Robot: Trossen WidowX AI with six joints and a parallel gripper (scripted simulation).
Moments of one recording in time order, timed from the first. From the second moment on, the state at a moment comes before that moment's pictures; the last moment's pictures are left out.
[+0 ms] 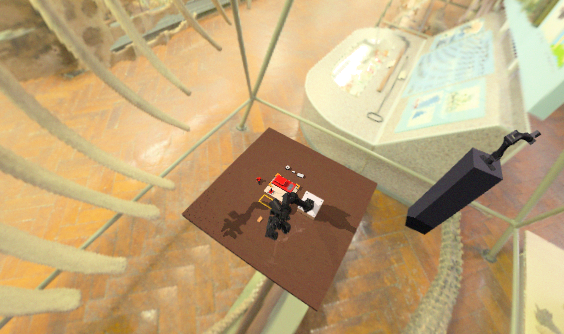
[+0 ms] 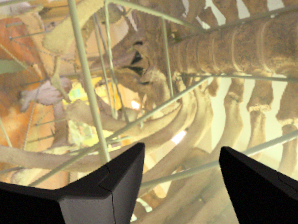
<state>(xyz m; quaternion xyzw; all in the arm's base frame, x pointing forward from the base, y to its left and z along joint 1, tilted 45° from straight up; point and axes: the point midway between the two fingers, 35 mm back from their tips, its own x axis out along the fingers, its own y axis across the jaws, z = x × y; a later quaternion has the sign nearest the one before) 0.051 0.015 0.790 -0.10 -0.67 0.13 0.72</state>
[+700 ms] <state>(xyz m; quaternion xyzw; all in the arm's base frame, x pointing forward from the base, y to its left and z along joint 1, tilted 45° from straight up) -0.011 0.086 0.781 -0.21 -0.70 0.12 0.68</state>
